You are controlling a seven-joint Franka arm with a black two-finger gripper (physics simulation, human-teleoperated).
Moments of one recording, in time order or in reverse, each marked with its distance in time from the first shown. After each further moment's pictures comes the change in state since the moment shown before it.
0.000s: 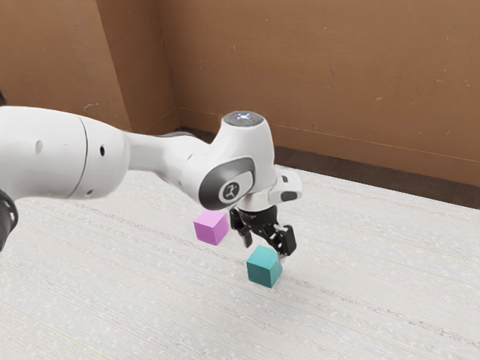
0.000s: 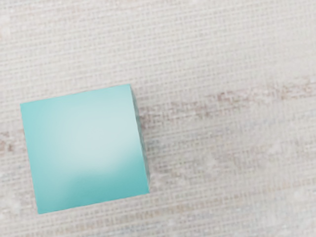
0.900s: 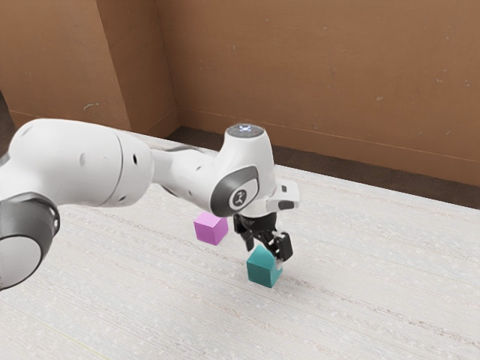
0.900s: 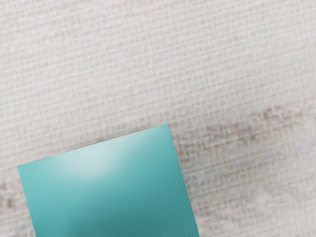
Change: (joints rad) arm -0.007 0.142 0.070 0.068 -0.100 0.027 0.180
